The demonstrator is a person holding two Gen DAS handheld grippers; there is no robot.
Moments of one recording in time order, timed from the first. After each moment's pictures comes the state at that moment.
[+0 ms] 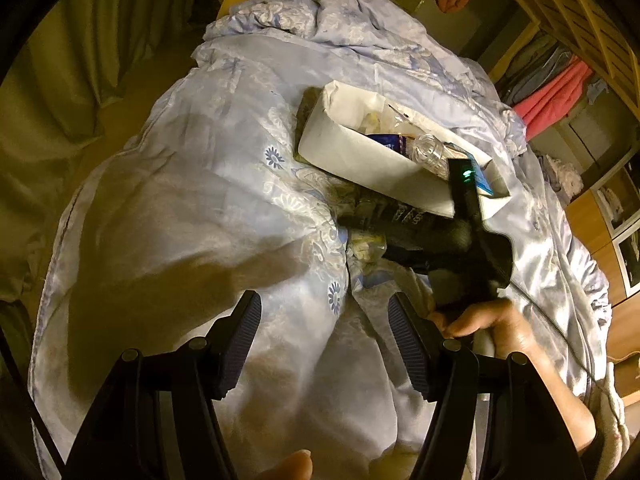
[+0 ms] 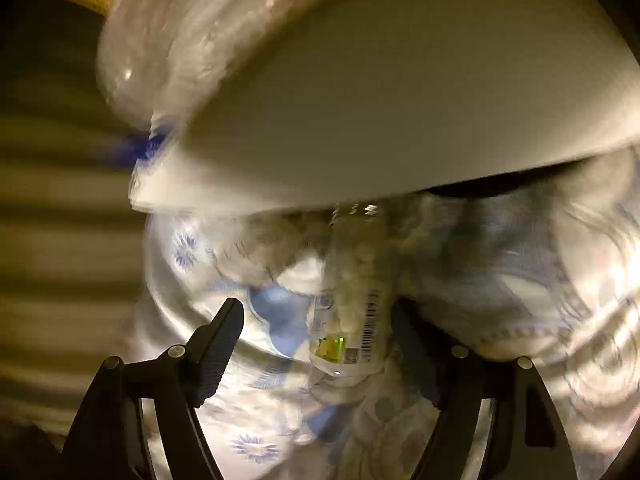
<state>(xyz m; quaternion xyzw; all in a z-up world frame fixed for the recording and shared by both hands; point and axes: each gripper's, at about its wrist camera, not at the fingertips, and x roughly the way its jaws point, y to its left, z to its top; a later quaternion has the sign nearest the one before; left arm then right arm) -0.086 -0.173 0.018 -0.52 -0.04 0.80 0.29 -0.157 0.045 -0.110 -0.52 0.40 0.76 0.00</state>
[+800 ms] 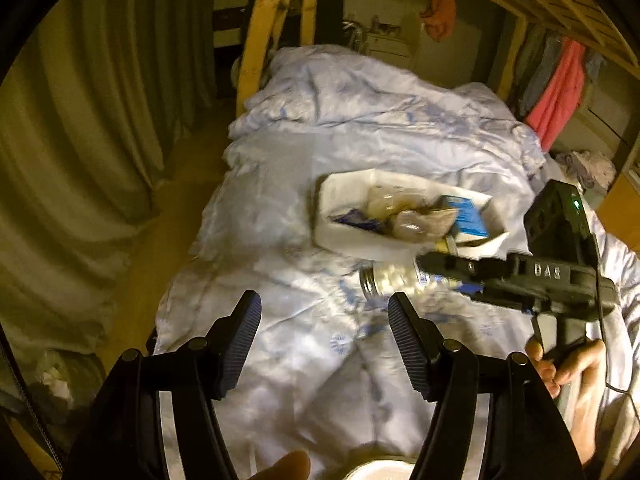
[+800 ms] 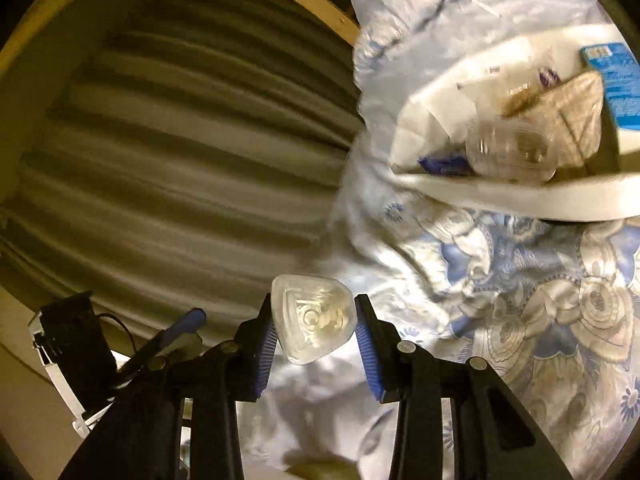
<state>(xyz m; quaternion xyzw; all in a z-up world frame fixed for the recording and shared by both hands) -0.043 -0.141 0.143 -0.42 0.06 0.88 0.22 -0.070 0.063 0.037 -0.40 0.42 0.78 -0.24</state>
